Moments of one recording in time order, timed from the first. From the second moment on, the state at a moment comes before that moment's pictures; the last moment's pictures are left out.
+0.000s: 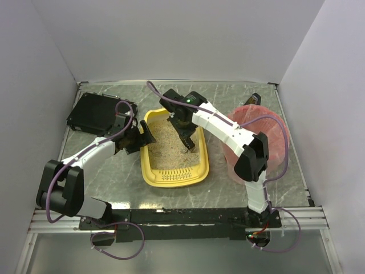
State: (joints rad) left arm -0.31 1.41 0.84 -0.30 0.13 -0.73; right arm 0.82 2.01 2.05 -1.32 0.21 0.21
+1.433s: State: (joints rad) left arm -0.34 1.41 0.84 -0.30 0.13 -0.76; right arm 0.65 1.91 1.64 -0.97 -0.48 0.55
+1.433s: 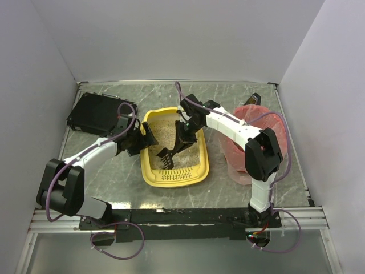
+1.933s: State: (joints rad) left arm -0.35 1.41 0.82 -0.31 0.08 -0.79; right arm 0.63 1.89 1.47 -0.63 -0.62 0.68
